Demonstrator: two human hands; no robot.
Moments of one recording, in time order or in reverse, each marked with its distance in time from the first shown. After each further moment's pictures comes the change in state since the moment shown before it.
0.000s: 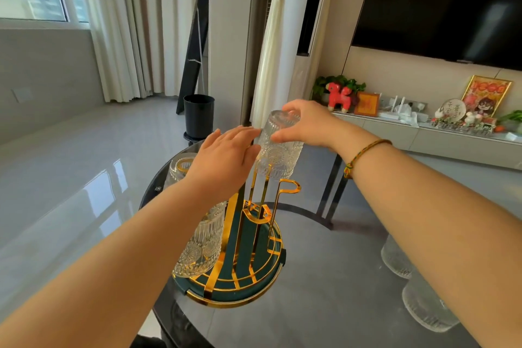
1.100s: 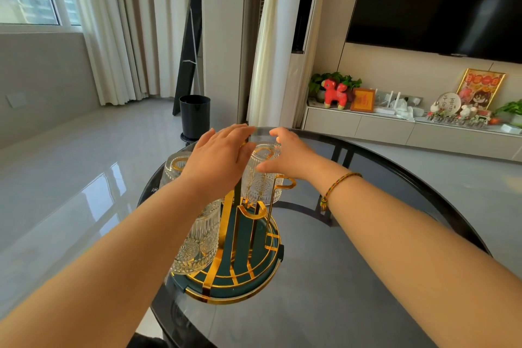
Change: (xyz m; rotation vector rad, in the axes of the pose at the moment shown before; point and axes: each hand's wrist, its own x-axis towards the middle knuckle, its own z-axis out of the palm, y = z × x) left_hand 0.001 0.000 0.002 0.020 0.000 -0.015; right_hand -0.013 0.017 0.052 0.008 -0.038 0.108
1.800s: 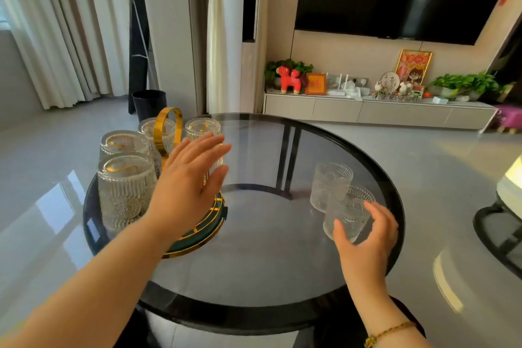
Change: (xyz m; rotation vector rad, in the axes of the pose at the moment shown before) left_hand -0.090 0.071 0.025 -0.162 0.193 0.297; right_hand -0.249 0.133 0.021 0.236 1.025 0.266
